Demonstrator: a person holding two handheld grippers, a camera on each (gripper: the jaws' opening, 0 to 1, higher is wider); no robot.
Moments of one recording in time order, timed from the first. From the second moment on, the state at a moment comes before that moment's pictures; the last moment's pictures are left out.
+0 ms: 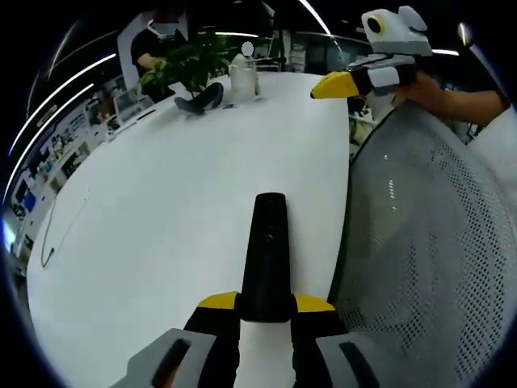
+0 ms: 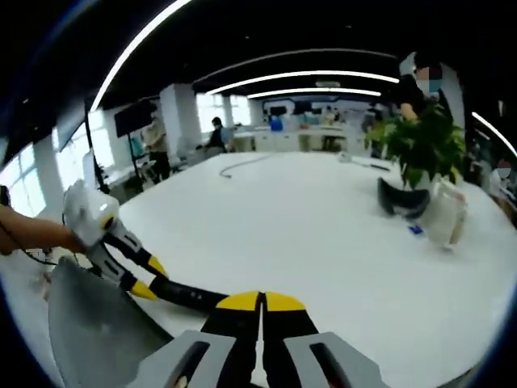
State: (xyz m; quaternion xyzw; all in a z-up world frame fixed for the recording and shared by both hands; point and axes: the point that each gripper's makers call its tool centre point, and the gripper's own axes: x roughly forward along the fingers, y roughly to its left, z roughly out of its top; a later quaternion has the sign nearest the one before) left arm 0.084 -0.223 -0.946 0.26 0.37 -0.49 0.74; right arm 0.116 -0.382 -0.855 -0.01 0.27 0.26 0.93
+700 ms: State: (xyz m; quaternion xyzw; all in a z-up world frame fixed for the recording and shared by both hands) left arm 0.066 -0.219 -0.978 0.25 0.40 -0.47 0.74; right arm 0.129 -0.328 -0.933 0.01 0.48 0.31 0.82
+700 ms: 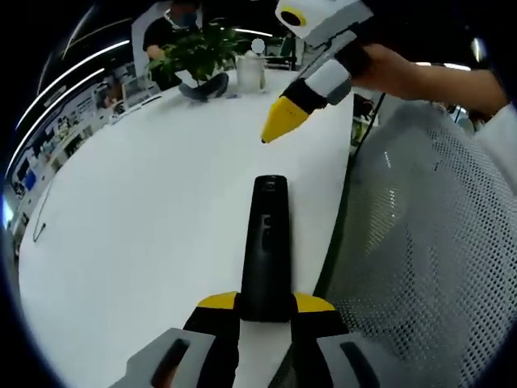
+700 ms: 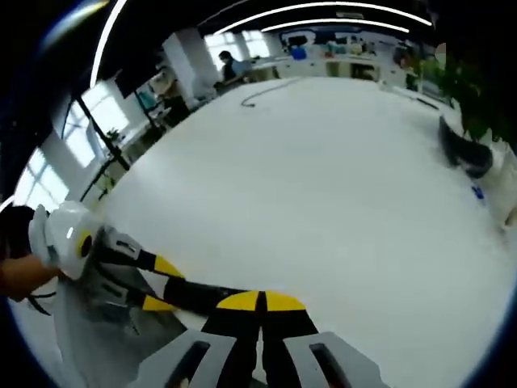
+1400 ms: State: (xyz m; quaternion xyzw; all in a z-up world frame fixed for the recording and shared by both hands) left arm 0.072 -0.228 -0.974 0.24 0.37 -0.49 0.75; right arm 0.124 -0.322 -0.957 -0.01 0.50 0.31 0.81
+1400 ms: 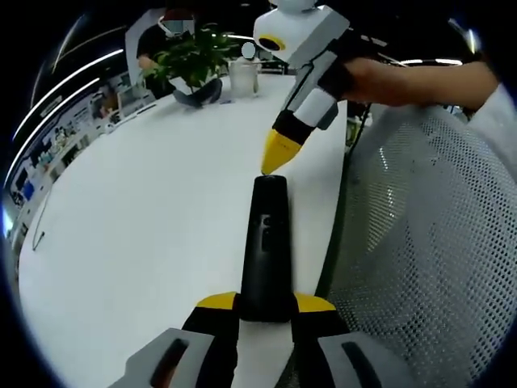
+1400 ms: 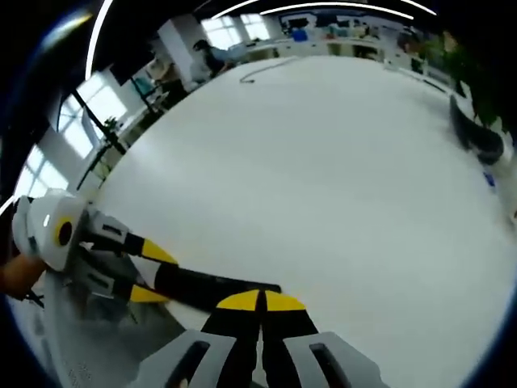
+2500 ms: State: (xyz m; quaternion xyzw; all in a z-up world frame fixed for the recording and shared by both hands) left arm 0.072 -0.227 -0.972 0.24 0.37 -0.49 0.75; right arm 0.117 -0.326 -0.960 0.01 0.51 0.32 0.80
